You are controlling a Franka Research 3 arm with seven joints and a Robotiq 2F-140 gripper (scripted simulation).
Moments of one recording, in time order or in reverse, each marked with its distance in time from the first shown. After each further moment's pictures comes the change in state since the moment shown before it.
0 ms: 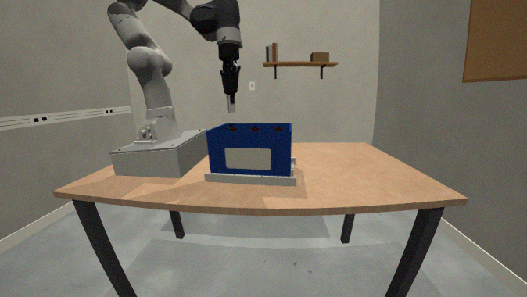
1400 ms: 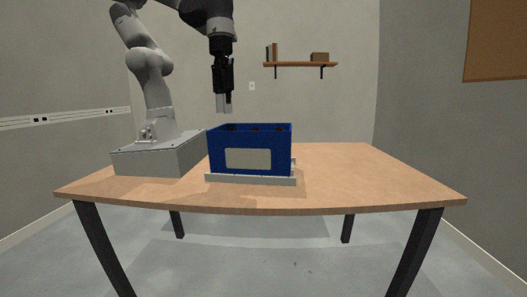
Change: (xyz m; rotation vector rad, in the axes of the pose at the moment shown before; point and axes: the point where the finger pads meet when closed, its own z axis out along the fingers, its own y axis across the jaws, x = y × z) arm -0.057 0.060 -0.001 0.000 0.003 0.011
